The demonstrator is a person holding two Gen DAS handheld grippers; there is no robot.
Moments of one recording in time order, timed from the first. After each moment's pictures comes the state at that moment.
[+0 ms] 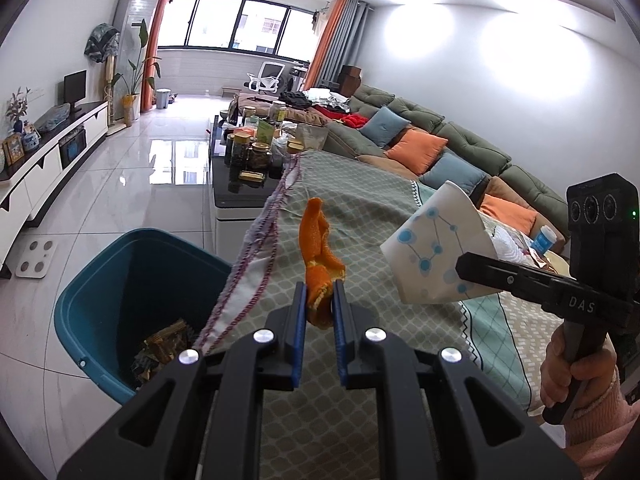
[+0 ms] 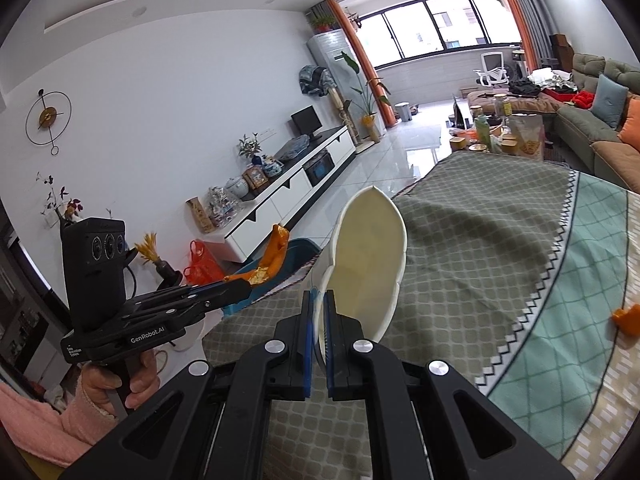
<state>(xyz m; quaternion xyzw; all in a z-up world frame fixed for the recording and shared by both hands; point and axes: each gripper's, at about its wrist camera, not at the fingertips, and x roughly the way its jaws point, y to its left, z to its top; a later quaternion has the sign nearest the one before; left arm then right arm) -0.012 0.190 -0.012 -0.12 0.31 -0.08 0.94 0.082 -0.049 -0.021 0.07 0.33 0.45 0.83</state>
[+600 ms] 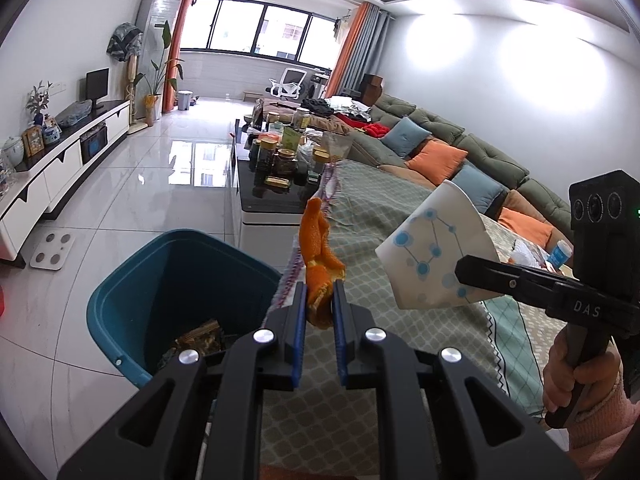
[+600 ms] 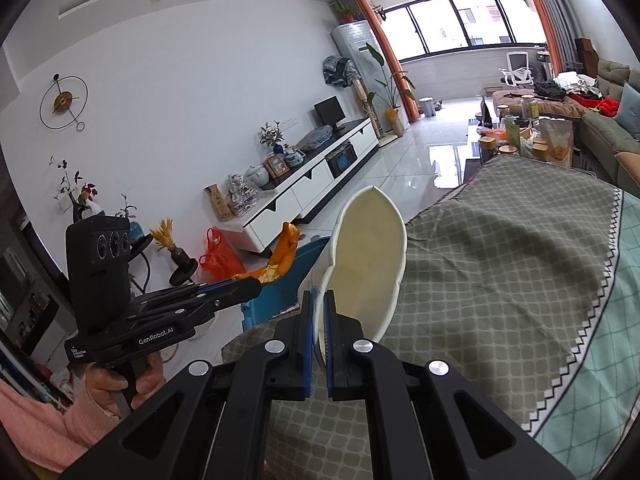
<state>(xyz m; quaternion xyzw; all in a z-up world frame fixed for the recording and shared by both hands) -0.026 0.224 -0.010 -0.12 0.30 -0.04 0.94 0.080 -0.009 -0.019 0.06 0.33 0.48 0.81</state>
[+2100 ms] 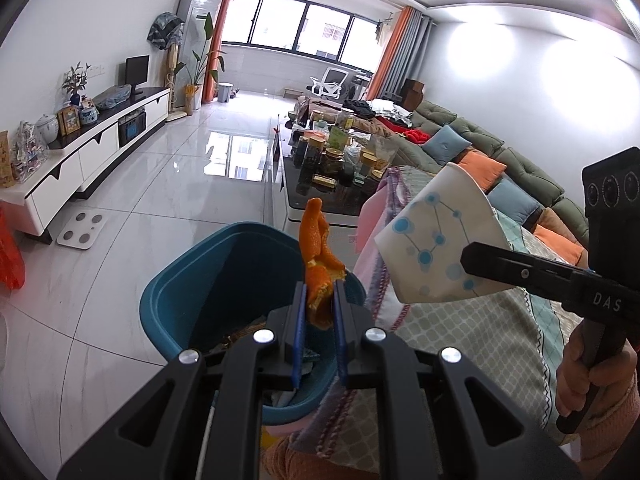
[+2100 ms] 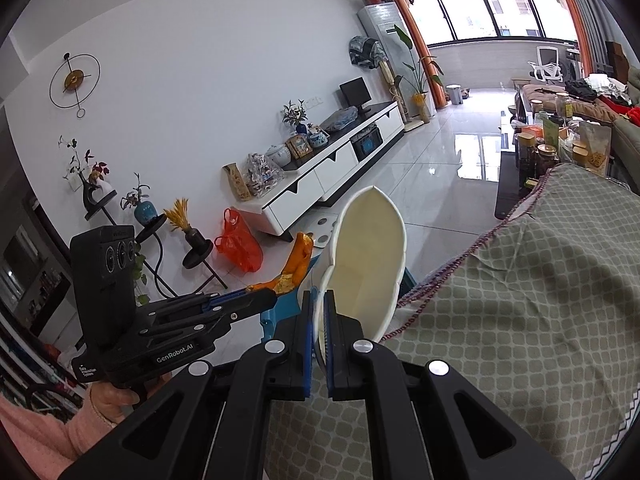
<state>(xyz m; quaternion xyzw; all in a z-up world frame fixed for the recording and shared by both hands) -0.021 0.242 -0.016 -0.15 0.31 0.03 0.94 0.088 0.067 -0.018 0.03 0.35 0.52 0.78</state>
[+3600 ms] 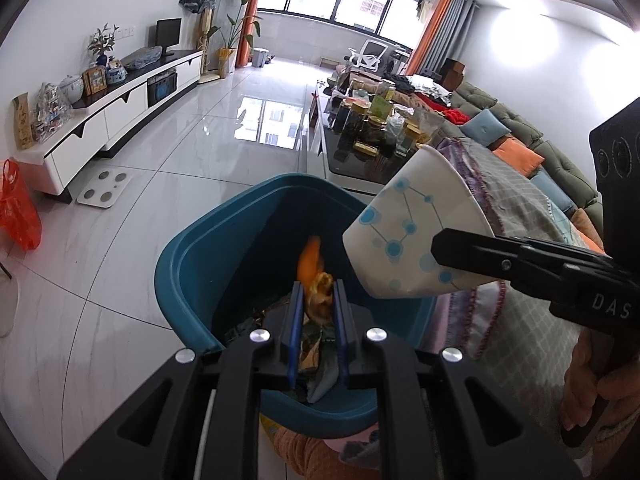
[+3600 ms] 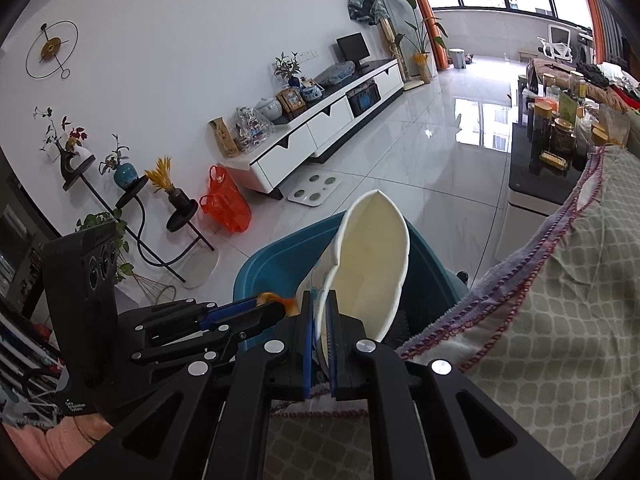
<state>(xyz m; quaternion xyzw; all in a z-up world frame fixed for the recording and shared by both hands) 0.014 0.261 -0.067 -0.18 0.37 0.09 0.91 0.106 0.148 -0.054 -0.03 0.42 0.51 0.75</state>
